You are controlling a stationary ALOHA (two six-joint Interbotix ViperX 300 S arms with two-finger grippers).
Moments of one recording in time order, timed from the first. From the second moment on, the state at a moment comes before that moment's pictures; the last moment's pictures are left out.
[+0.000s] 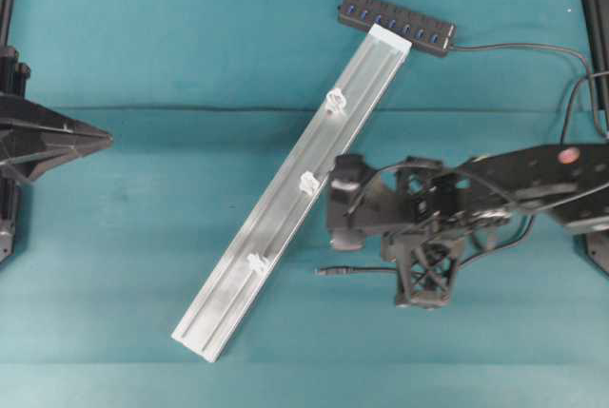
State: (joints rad) left arm 0.02 -0.97 1.07 0.02 -0.18 0.00; right arm 0.11 -0.01 0.51 0.11 0.75 0.11
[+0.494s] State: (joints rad) left arm 0.05 -0.98 1.07 0.02 -0.18 0.00; right arm 0.14 0.13 0.51 0.05 0.69 0.11
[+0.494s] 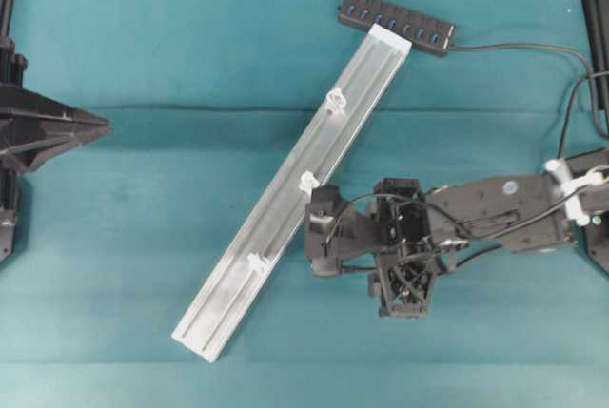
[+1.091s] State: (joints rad) left arm 0.05 -0.98 1.07 0.02 -0.18 0.00; right arm 0.15 0.21 0.52 0.05 0.59 0.11
